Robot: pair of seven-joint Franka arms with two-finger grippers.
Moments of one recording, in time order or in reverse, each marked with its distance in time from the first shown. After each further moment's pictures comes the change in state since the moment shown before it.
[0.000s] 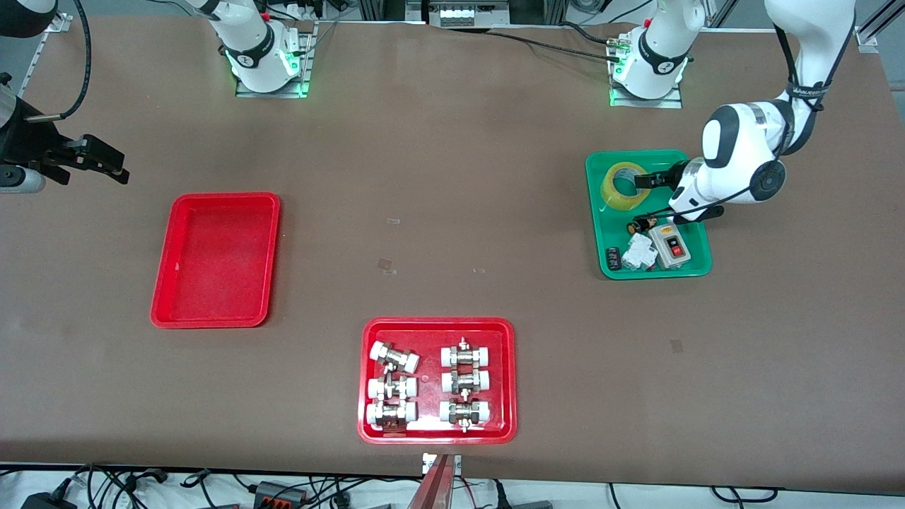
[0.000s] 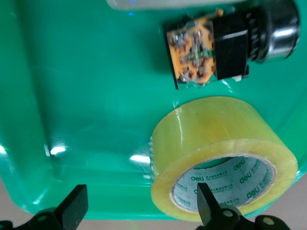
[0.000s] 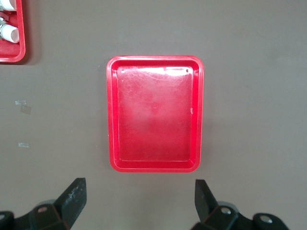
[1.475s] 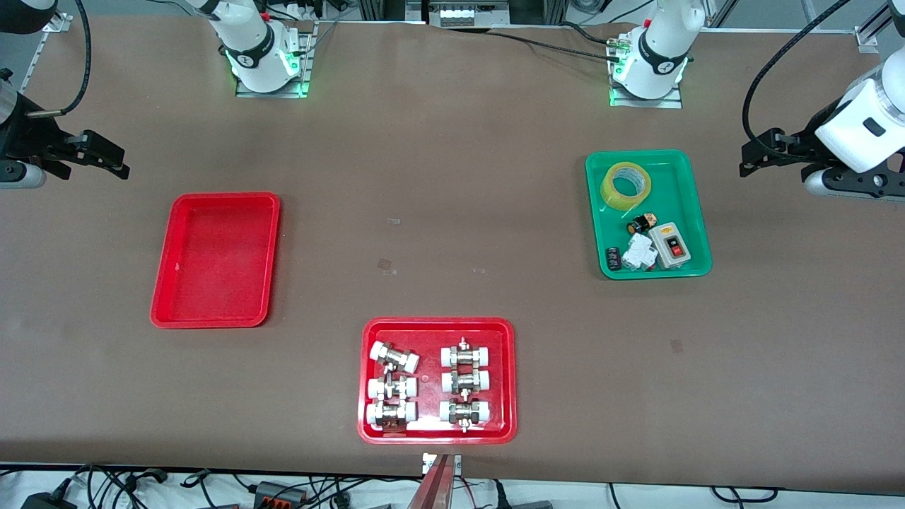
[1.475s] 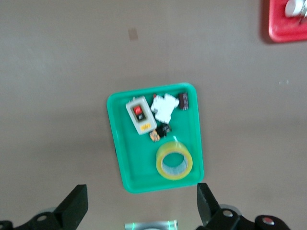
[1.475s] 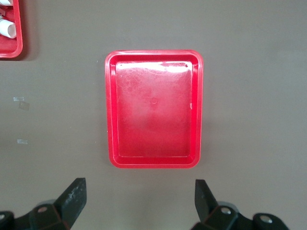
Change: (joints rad) left arm -0.069 -0.173 0.011 0.907 0.186 -0.704 0.106; right arm -0.001 -0.022 -0.005 -0.030 0.000 -0.002 0.000
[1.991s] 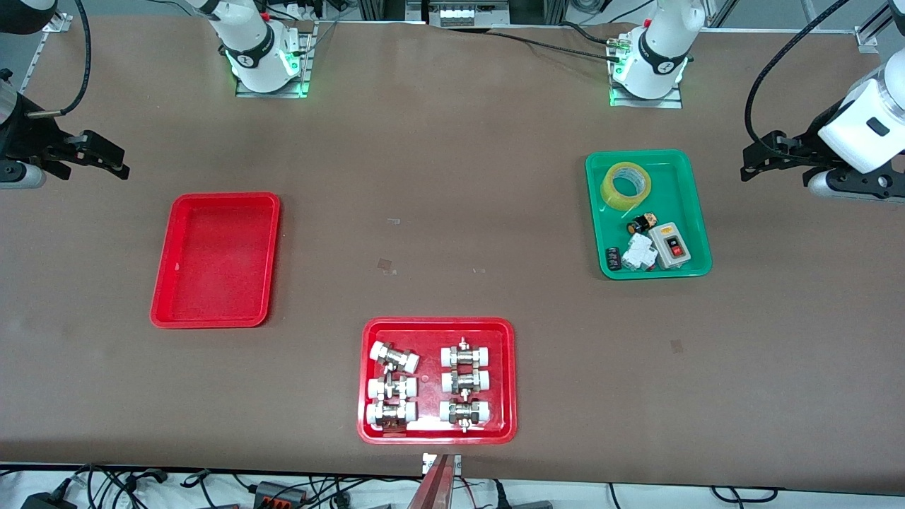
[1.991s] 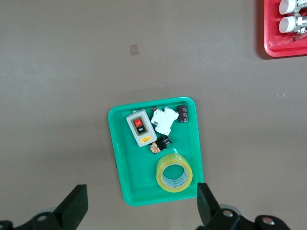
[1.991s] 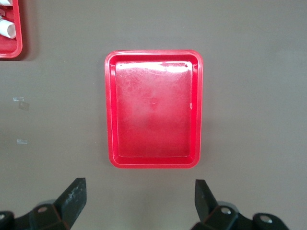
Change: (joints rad) left arm 0.000 -0.001 0.000 0.005 -0.001 0.080 0.000; right arm 0.000 0.001 -0.001 0.000 0.000 0.000 0.000
